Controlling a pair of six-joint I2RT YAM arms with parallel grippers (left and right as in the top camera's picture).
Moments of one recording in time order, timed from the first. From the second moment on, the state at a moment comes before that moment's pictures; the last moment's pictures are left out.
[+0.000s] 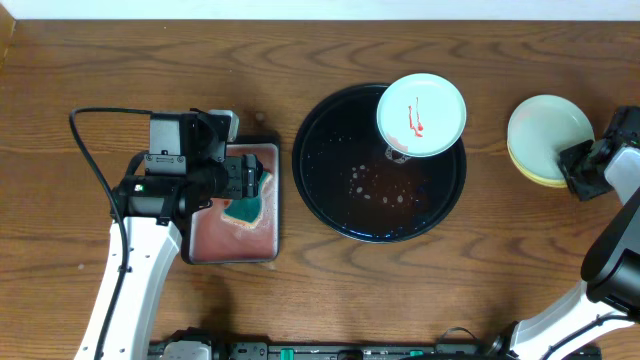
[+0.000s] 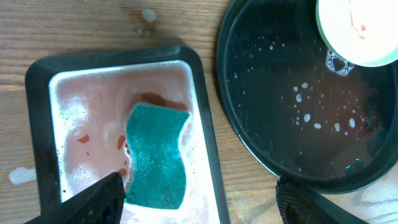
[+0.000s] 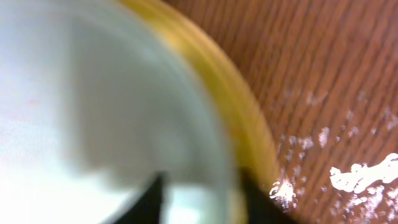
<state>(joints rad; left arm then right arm) -0.07 1.23 1.04 -0.79 0.26 -0.04 -0.50 1.95 1.21 -0.50 -0.01 0.72</state>
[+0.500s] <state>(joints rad) -0.07 1.23 1.04 -0.81 0.26 -0.04 -0.50 1.53 1.20 -0.60 0.03 0.64</state>
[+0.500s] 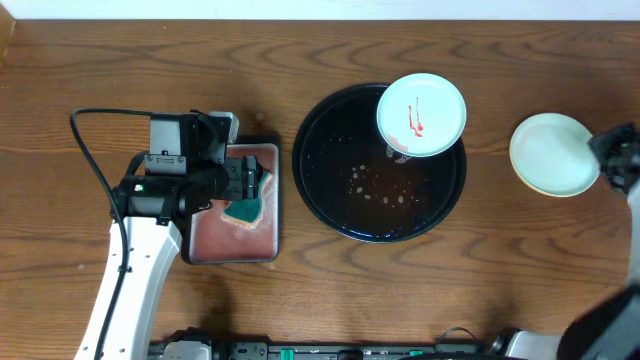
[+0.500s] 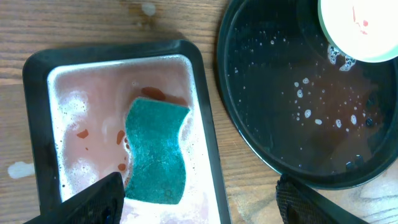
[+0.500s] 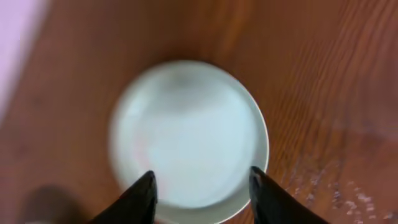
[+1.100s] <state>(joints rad) -0.07 1.23 1.04 -0.80 0.26 -0.04 -0.04 1.53 1.21 -0.55 0.07 0.58</state>
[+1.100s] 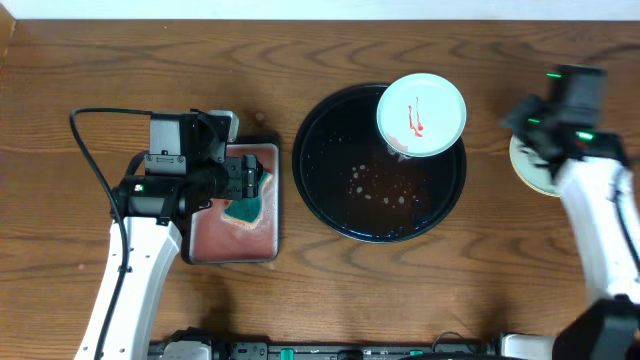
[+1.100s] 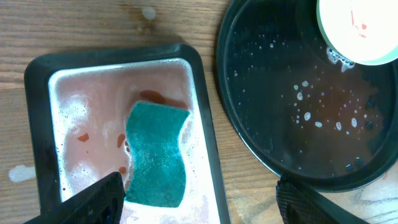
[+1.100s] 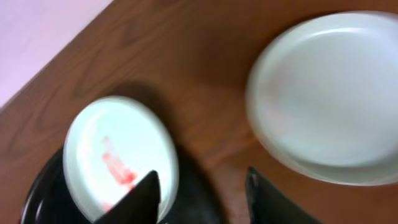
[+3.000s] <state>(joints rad) -0.07 1.23 1.04 -0.82 0.26 -0.04 0.13 1.85 1.31 -0.59 -0.14 0.56</state>
